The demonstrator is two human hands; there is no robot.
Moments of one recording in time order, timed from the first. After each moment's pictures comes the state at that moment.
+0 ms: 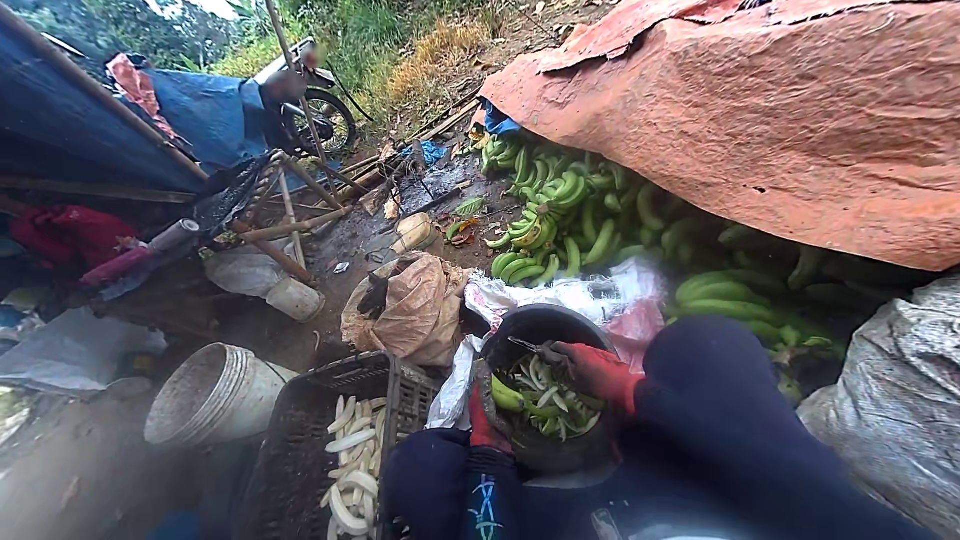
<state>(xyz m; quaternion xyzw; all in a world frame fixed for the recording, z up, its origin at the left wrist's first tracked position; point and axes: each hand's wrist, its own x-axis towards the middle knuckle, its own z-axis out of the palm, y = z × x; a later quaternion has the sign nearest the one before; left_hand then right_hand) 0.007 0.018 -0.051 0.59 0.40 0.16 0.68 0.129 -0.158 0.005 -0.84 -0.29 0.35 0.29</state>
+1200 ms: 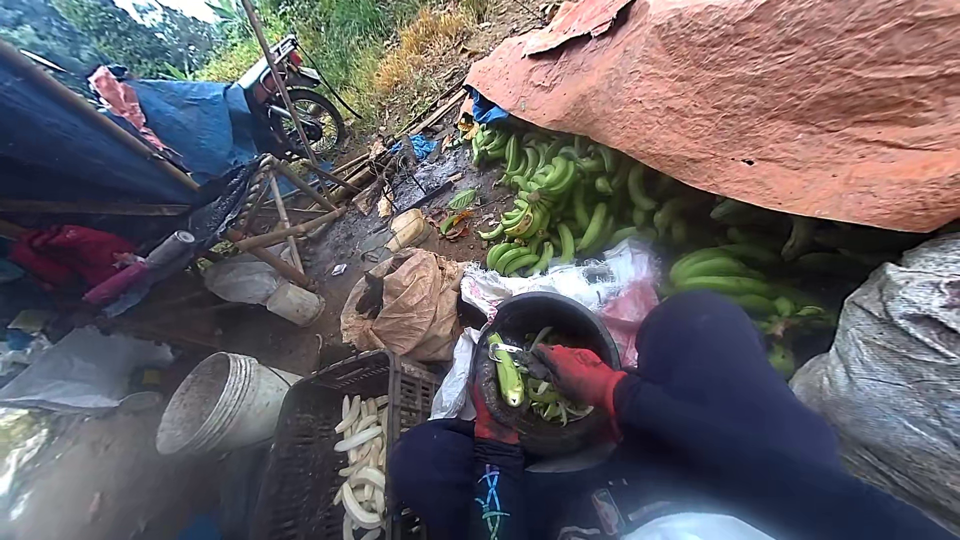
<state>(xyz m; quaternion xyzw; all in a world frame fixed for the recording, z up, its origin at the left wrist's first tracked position) 0.010 0.002 -0.033 0.41 0.23 0.15 0.87 0.104 -0.149 0.005 -0.84 -0.36 0.33 0.22</state>
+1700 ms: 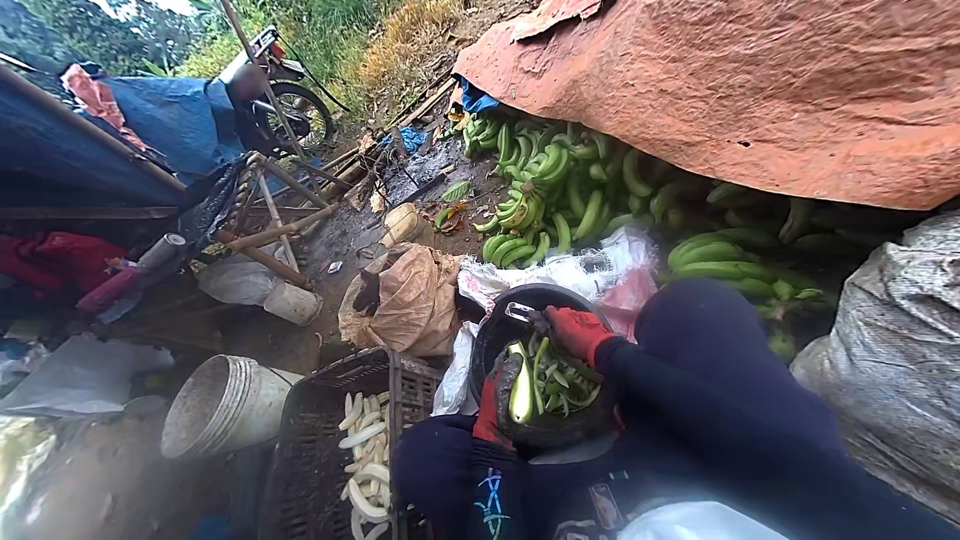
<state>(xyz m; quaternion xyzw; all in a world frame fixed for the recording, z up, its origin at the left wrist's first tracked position) 0.001 0.007 -0.032 0.62 0.27 0.01 0.74 0.150 -0.135 -0.011 -0.90 -0.23 0.32 0.19</state>
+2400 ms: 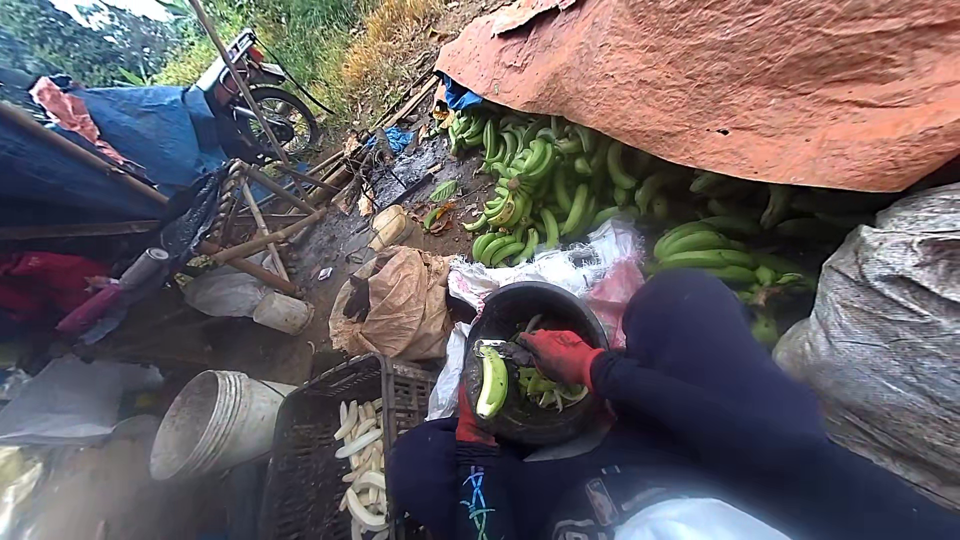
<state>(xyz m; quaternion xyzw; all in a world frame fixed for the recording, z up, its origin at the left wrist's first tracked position) -0.009 0.032 -0.055 0.61 0.26 0.12 0.74 0.121 -0.138 -0.004 -0.83 -0.37 0.35 0.21</state>
